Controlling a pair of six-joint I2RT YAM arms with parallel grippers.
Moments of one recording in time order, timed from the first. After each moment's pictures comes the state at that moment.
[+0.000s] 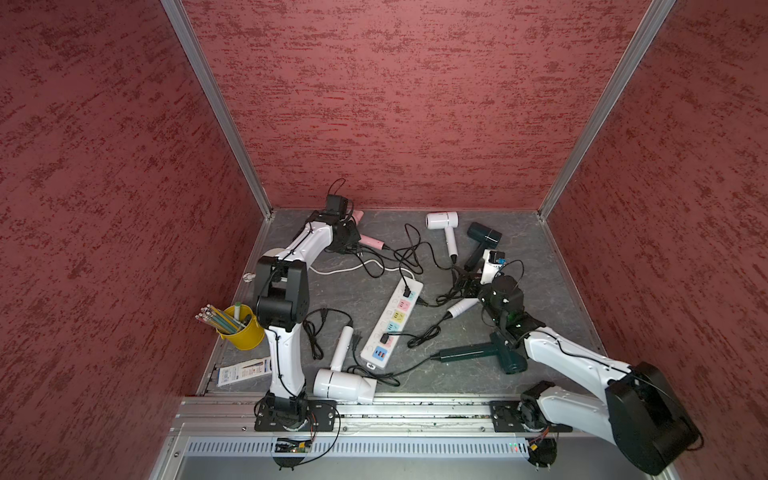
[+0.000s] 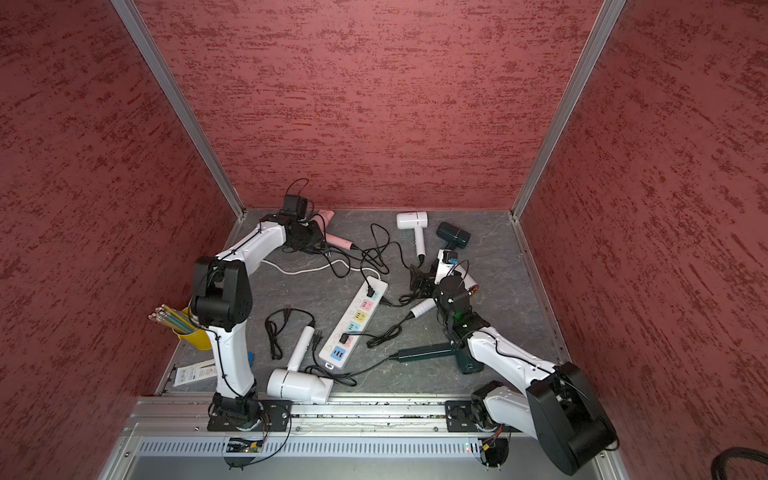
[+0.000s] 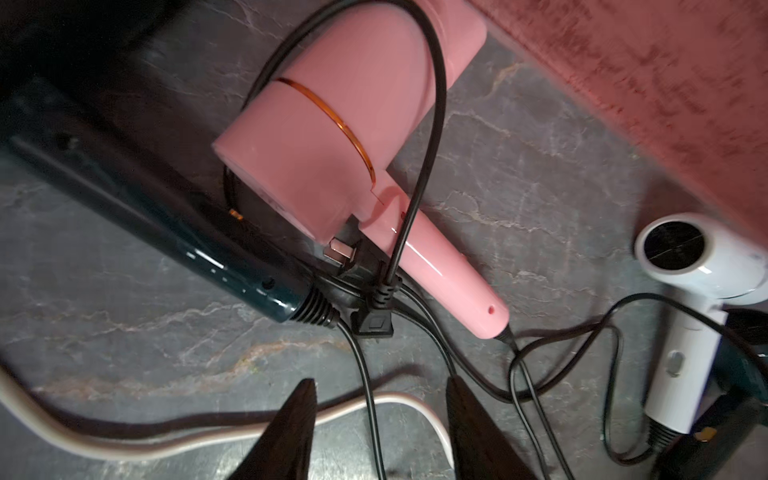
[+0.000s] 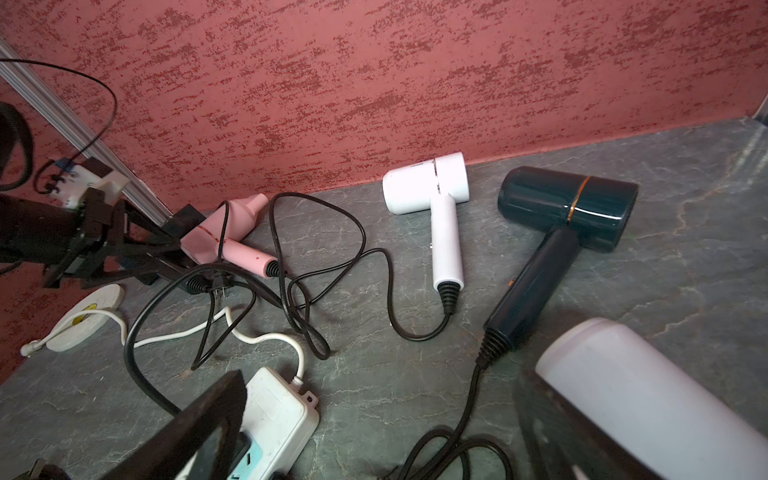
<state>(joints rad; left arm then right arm) -0.18 2.10 1.75 -0.66 0.05 -0.60 0.45 1.16 0.46 0.46 0.18 0.38</state>
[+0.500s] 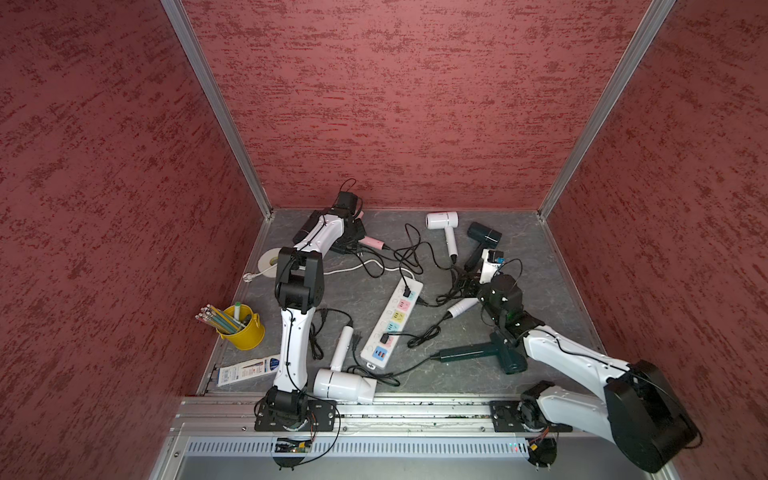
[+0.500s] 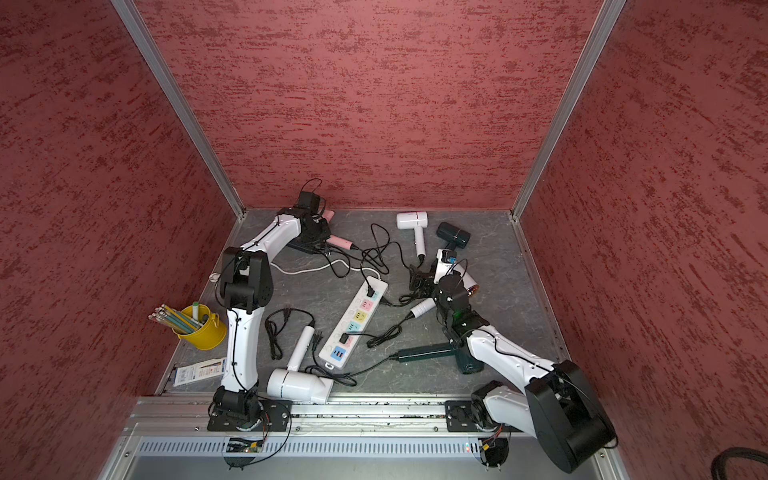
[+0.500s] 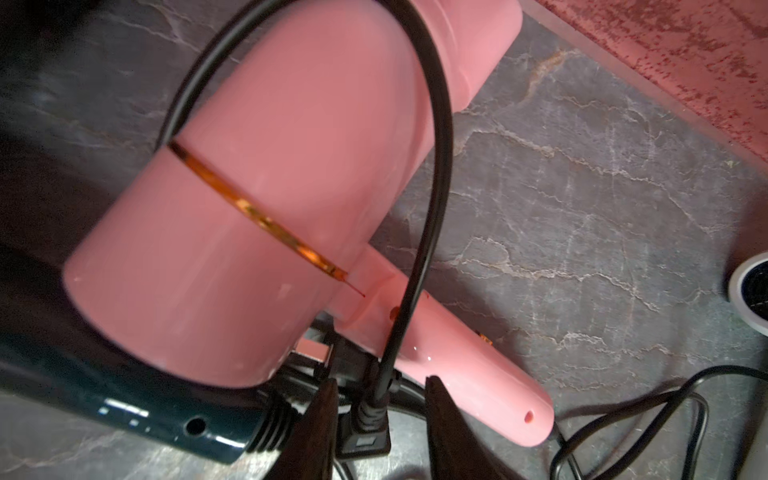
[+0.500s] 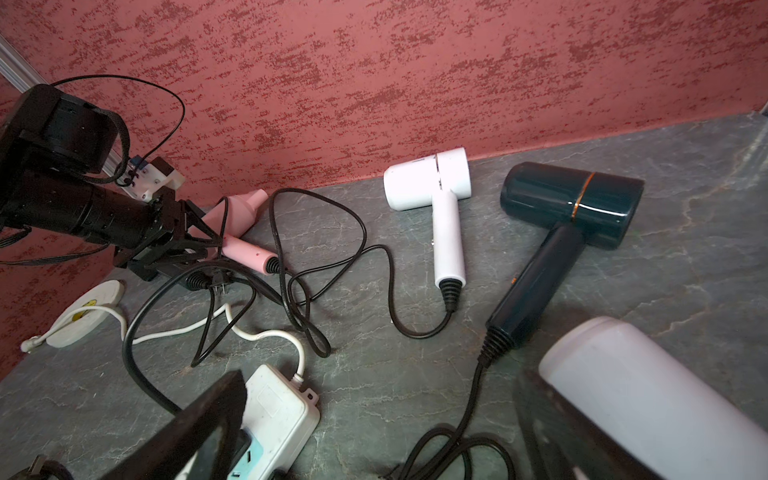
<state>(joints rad) -0.20 2.36 2.05 -0.76 0.01 -0.55 0.45 1.17 0.47 0.44 0.17 0.38</state>
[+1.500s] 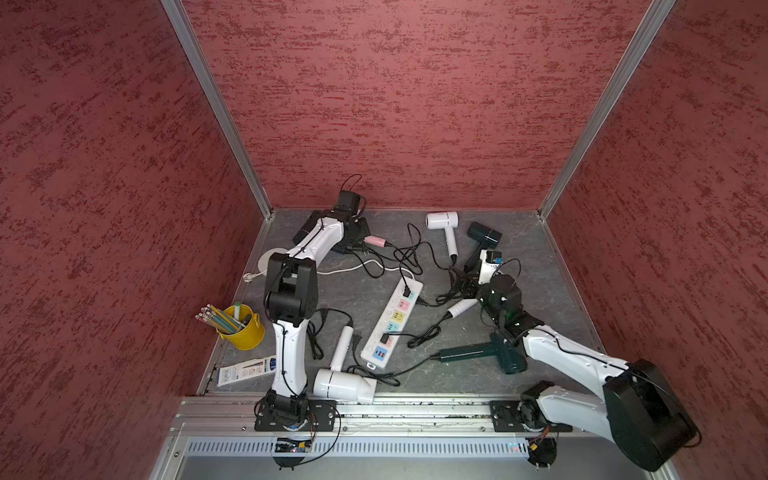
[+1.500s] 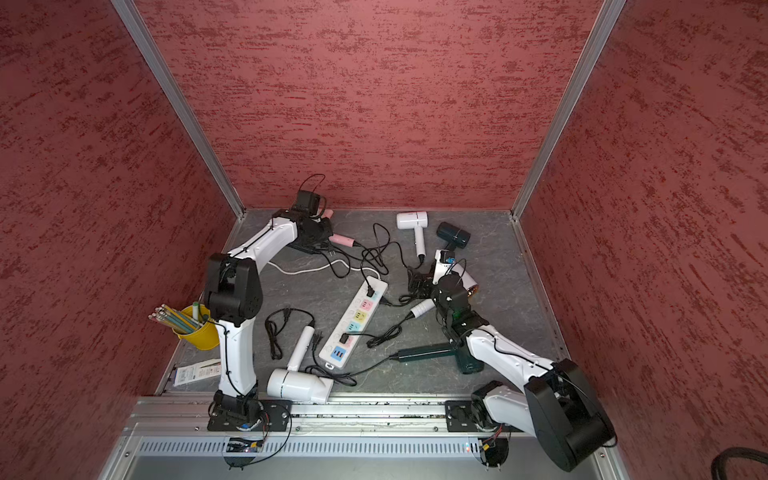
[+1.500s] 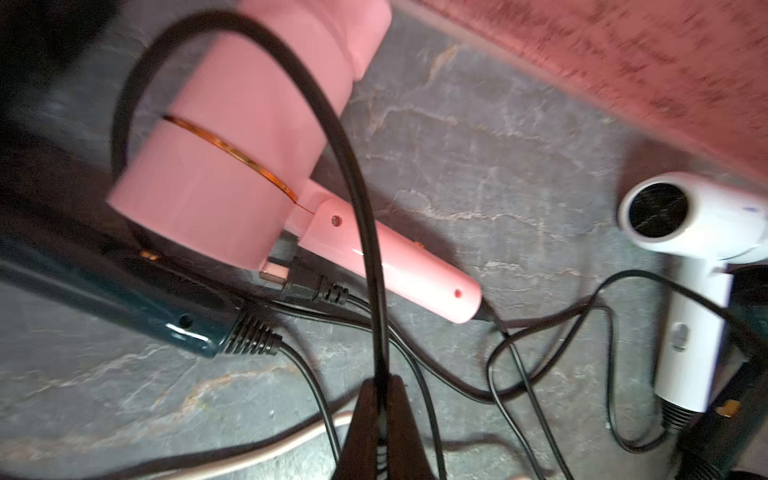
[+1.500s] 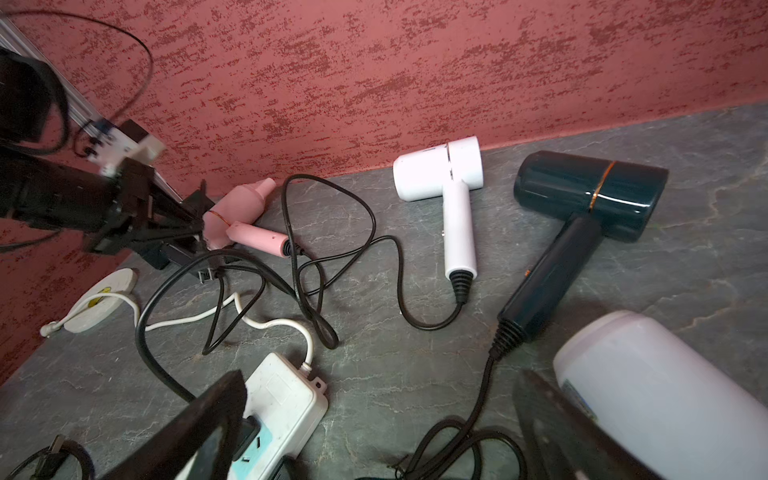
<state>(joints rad) -0.23 2.08 1.80 -0.66 0.03 -0.51 0.45 1.18 0.47 0.44 0.14 0.38</state>
